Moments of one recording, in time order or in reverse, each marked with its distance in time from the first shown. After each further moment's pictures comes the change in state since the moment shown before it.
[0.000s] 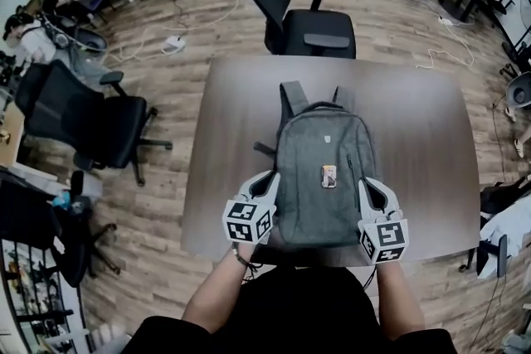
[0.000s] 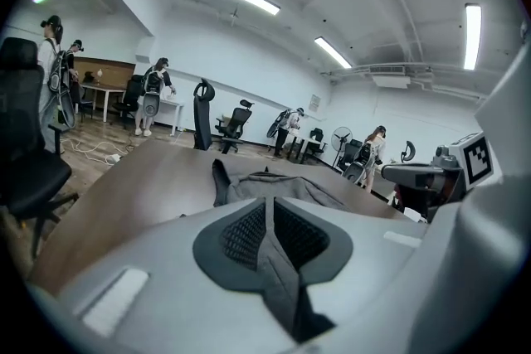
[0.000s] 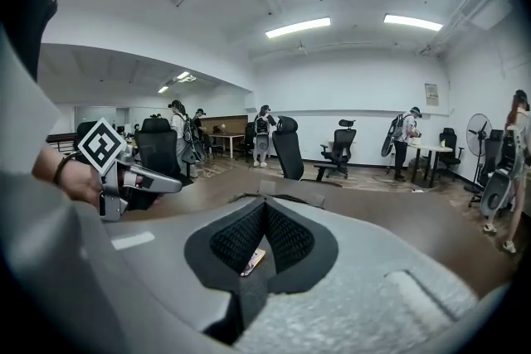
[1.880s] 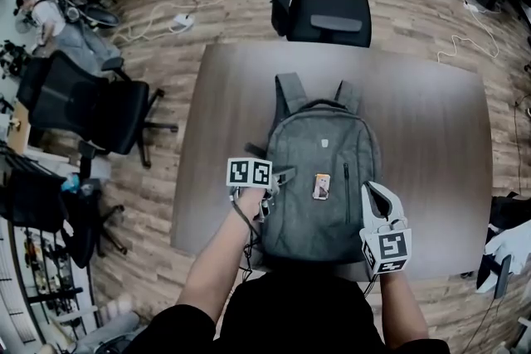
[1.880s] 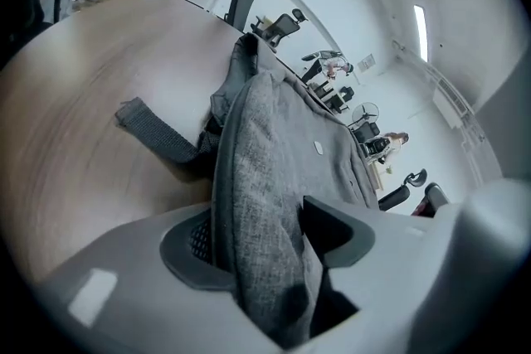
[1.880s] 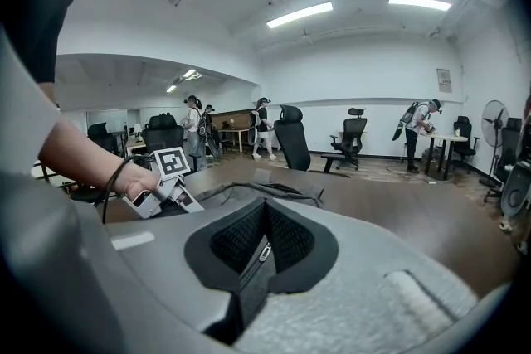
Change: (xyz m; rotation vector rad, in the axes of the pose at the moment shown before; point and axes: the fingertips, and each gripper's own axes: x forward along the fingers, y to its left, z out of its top) left arm 0.122 0.028 -0.111 -0.504 0.581 -0.078; right arm 0.028 -0.044 -0.022 0.009 0.053 0.097
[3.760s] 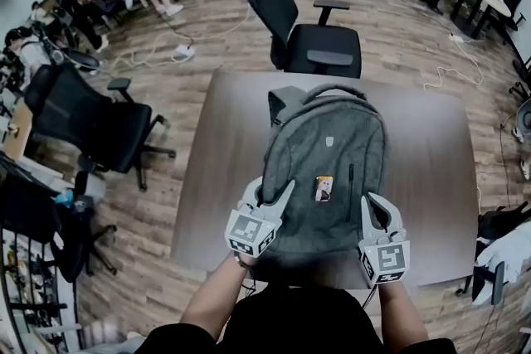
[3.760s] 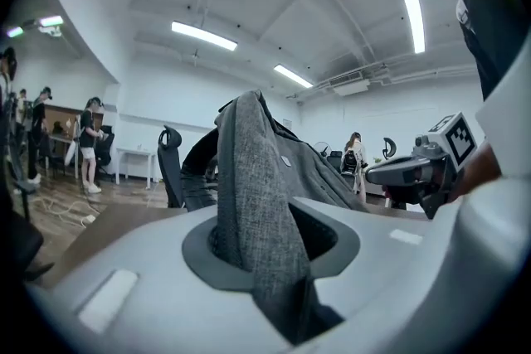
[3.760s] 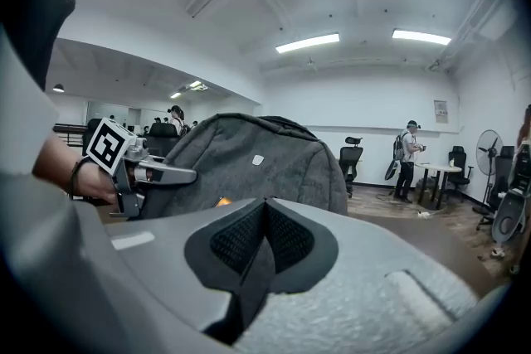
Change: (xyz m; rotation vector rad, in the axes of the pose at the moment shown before) left arm -0.147 -0.159 0.038 0.804 -0.802 -0.013; right arm -0.037 0.009 0.046 -0.101 -0.148 -0.052
